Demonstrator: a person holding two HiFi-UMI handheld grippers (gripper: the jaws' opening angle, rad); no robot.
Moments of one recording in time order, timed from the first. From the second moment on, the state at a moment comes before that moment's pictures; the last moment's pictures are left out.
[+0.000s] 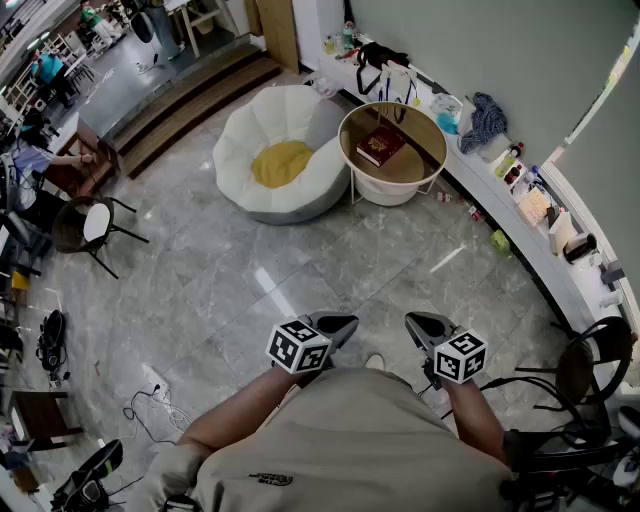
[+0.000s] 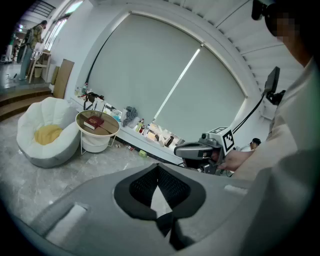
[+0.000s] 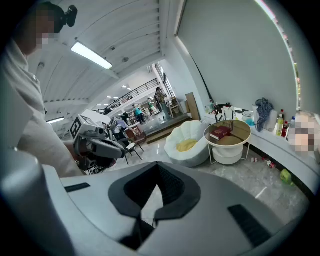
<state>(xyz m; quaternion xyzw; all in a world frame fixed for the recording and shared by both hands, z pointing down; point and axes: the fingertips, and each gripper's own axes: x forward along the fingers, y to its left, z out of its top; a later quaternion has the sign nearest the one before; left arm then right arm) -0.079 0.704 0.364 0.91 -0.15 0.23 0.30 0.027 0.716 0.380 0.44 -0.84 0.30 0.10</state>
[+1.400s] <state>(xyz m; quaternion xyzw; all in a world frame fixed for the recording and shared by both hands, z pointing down) -0.068 0.423 0.398 0.91 -0.18 0.19 0.33 0.065 0.444 0.421 0.43 -0.82 0.33 0.16</state>
